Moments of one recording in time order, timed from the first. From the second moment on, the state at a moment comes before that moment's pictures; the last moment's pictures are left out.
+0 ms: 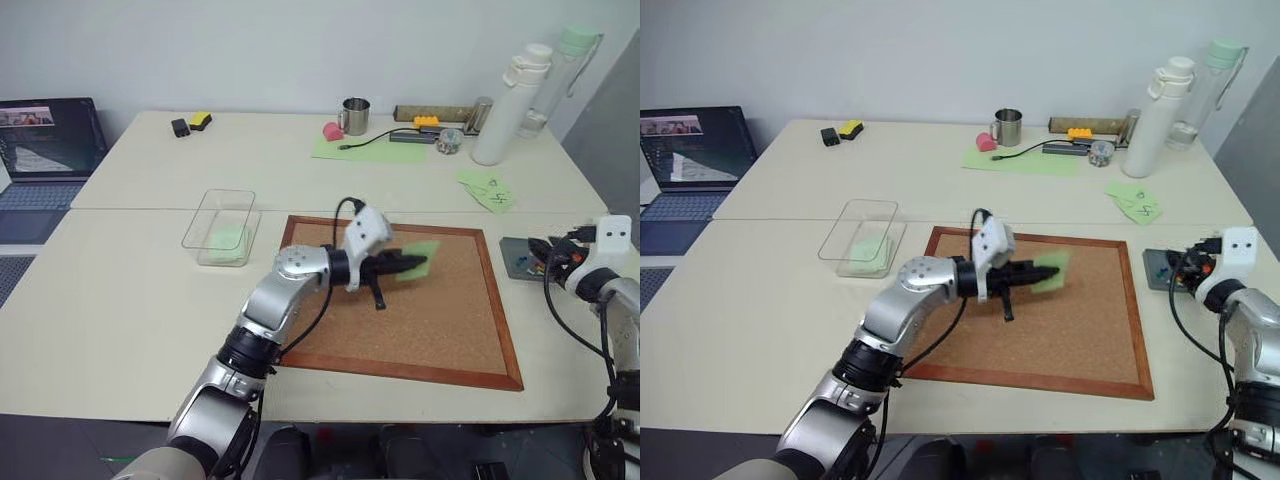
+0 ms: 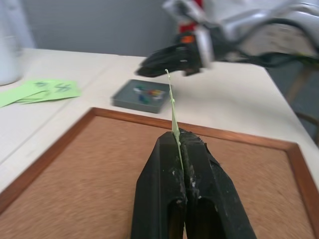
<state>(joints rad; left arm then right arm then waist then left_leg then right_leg) -0.66 0.17 -0.23 0.08 -0.26 0.40 -0.85 -0.28 -0.63 -0.39 0.01 0.40 0.51 0.55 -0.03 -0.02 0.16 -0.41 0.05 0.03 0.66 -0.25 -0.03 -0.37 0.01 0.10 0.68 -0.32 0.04</state>
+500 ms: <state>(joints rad) -0.59 0.33 0.16 0.11 -0.04 0.41 -0.18 -0.29 -0.63 -0.23 -0.70 0.90 0.89 0.53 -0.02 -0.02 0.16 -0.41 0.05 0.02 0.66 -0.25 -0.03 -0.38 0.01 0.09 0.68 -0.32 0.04</state>
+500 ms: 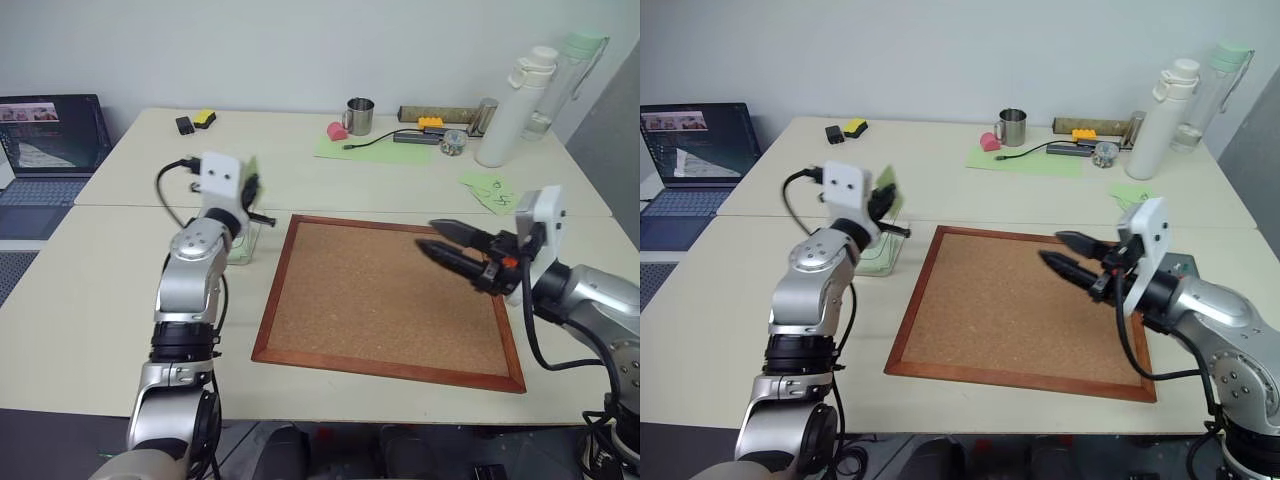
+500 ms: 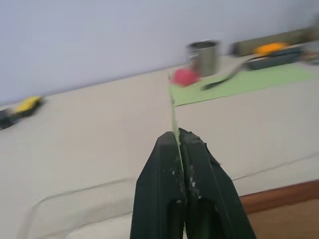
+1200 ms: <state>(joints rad) -0.53 0.32 0.12 0.09 0.02 0.37 -0.09 -0.29 -0.66 -0.19 -0.69 0.90 0.89 0.47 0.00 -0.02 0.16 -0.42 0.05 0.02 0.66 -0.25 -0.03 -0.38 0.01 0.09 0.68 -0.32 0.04</state>
